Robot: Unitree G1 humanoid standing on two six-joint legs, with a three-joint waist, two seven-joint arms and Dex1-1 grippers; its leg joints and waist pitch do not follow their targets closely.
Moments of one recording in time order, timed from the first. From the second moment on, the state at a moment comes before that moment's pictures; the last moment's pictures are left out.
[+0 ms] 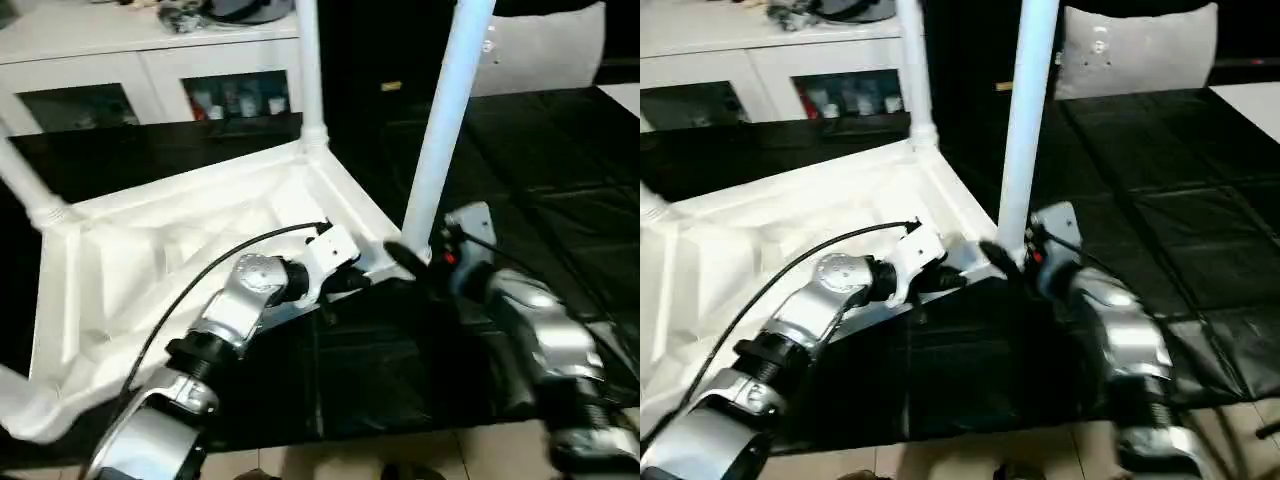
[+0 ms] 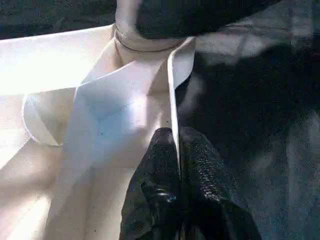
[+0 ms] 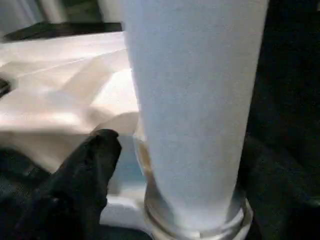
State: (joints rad) left arm -0.63 0.15 -0.30 0.59 0.09 0.13 -0.90; right arm -0.38 -0.34 -0.03 0.33 0.21 0.26 0.75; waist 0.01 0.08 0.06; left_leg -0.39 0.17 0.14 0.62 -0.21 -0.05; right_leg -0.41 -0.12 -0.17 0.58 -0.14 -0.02
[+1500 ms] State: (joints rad) left arm -0.62 0.35 -0.34 0.65 0.01 -0.07 -1.34; right arm -0.36 -0.49 0.11 0.29 0.34 0.32 1.29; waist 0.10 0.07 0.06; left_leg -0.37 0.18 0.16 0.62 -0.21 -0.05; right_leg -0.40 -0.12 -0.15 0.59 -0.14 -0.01
